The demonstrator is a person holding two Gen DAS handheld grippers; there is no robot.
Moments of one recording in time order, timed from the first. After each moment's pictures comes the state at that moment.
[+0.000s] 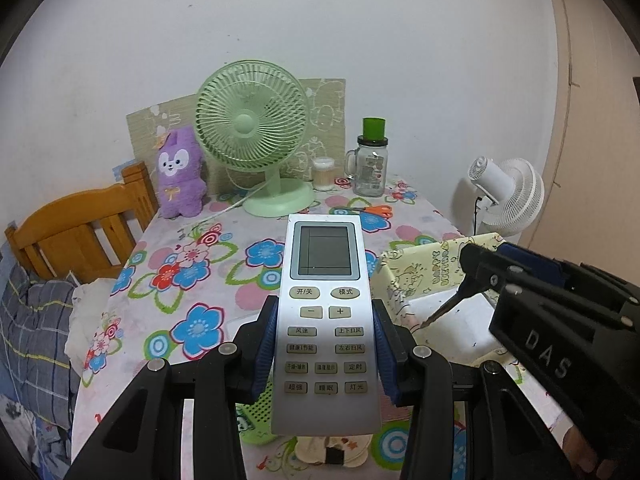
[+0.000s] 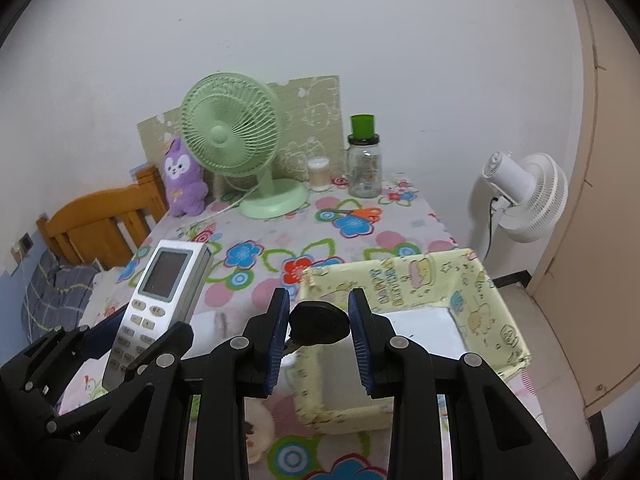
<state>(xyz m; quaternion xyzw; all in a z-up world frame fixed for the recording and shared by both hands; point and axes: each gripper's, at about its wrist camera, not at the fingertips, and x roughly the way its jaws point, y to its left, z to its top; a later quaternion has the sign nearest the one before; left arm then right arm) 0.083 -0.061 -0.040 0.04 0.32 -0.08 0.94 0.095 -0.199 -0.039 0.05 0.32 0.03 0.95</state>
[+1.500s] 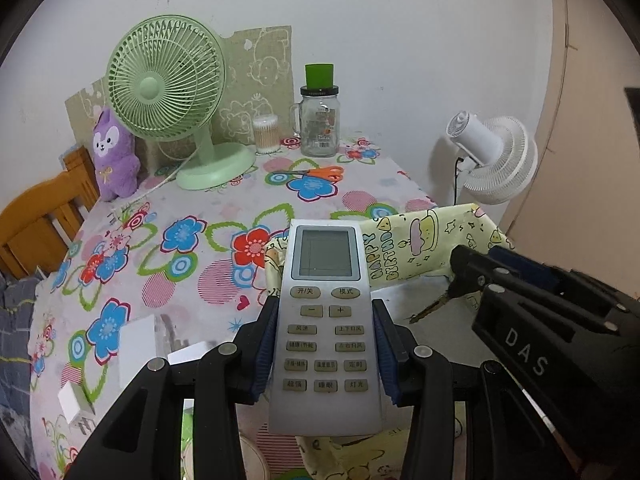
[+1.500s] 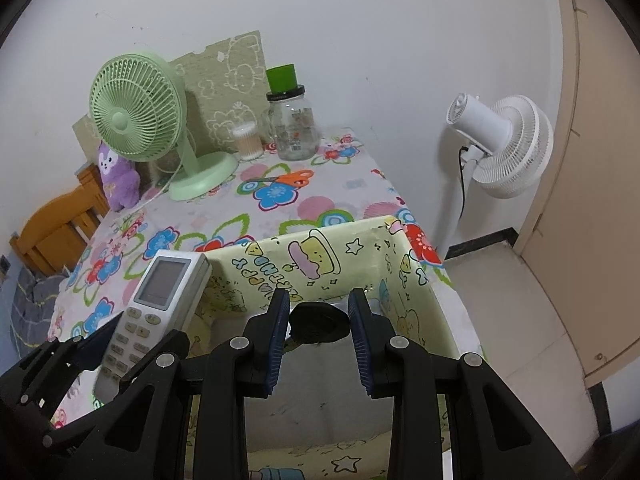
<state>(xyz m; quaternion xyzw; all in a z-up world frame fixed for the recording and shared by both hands) 0.141 -0.160 -0.086 0.05 0.38 -0.10 0.92 0.154 -0.294 -0.098 0.09 0.38 0.00 0.92</state>
